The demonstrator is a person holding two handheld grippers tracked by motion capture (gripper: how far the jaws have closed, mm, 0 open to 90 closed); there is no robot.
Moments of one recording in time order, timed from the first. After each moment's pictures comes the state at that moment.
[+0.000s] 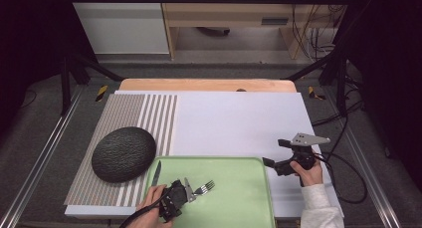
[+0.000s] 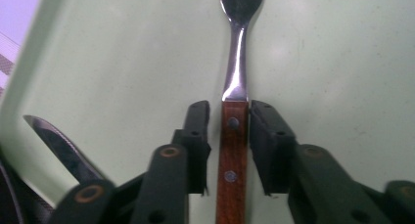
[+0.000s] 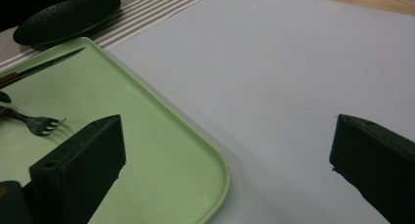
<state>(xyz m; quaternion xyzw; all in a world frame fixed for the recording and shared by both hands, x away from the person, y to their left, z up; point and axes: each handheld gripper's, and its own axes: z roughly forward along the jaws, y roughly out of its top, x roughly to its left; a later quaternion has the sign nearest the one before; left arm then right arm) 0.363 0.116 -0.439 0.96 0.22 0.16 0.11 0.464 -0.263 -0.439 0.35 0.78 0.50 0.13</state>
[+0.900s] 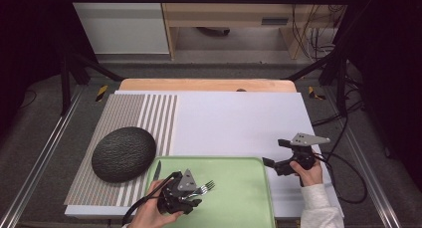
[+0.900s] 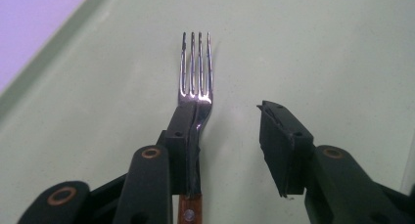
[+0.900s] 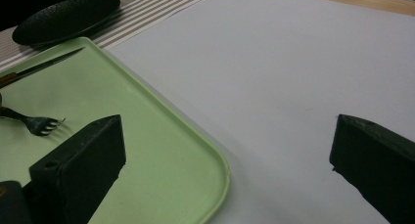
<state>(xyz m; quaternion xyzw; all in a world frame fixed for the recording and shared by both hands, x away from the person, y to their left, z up) 0.379 0.117 -0.430 0.93 0.23 0.06 0.29 0.464 -0.263 -0.439 0.36 0.78 0.50 0.13</state>
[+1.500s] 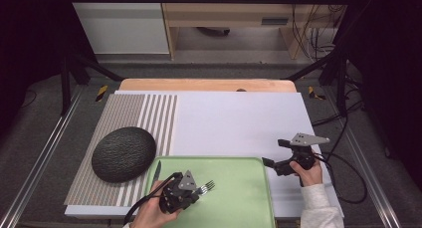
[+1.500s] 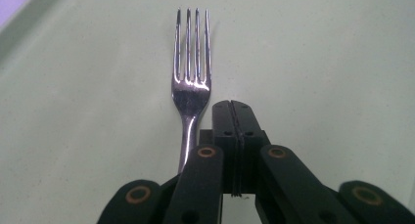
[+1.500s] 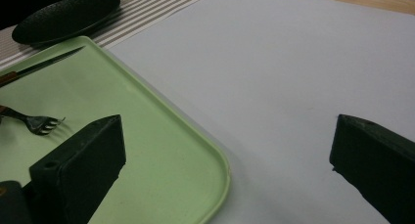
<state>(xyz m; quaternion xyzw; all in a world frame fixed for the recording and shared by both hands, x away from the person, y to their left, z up) 0.385 0.117 -0.444 0.93 0.22 0.04 0.28 0.464 -0.262 -0.439 0.36 0.78 0.50 0.13</state>
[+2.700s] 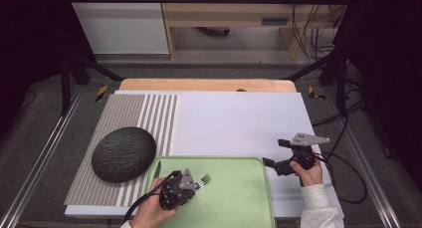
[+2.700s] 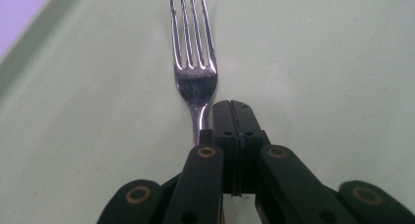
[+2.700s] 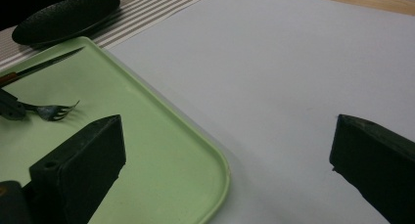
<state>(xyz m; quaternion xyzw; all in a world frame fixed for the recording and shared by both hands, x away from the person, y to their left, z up) 0.393 0.123 -0.452 0.94 0.22 0.08 0.25 0.464 -0.263 -0.439 0.36 0.78 0.50 0.13</state>
